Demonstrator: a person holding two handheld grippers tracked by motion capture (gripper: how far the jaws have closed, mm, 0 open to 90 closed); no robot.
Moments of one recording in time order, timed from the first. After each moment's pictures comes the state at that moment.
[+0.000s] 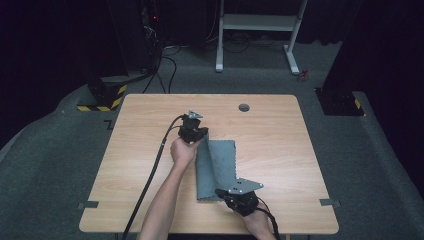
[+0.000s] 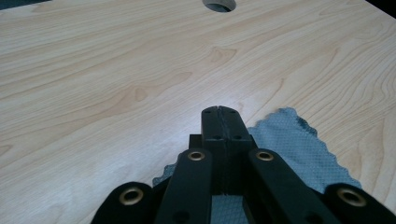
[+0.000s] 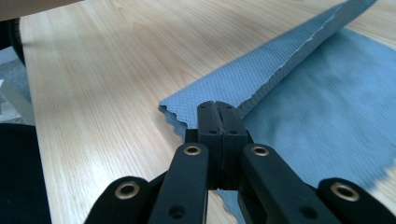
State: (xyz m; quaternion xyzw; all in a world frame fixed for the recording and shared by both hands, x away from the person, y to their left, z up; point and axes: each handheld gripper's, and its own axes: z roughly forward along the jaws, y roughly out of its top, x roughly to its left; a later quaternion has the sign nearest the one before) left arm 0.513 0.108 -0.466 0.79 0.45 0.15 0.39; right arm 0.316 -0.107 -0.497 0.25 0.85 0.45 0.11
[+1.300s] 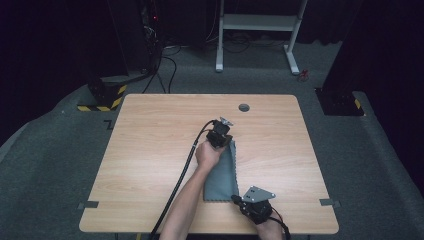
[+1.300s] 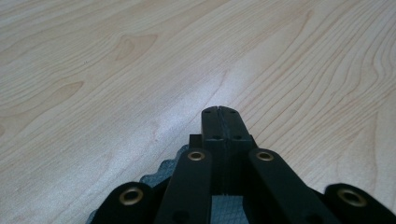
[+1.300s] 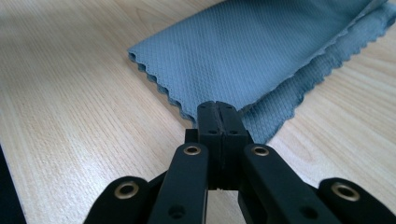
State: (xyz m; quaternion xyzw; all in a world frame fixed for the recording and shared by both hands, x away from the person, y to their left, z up) left arm 0.526 0.021 -0.498 0.83 0.41 0.14 0.35; right arm 0.300 -0.144 -0.517 0.29 0.86 0.40 0.15
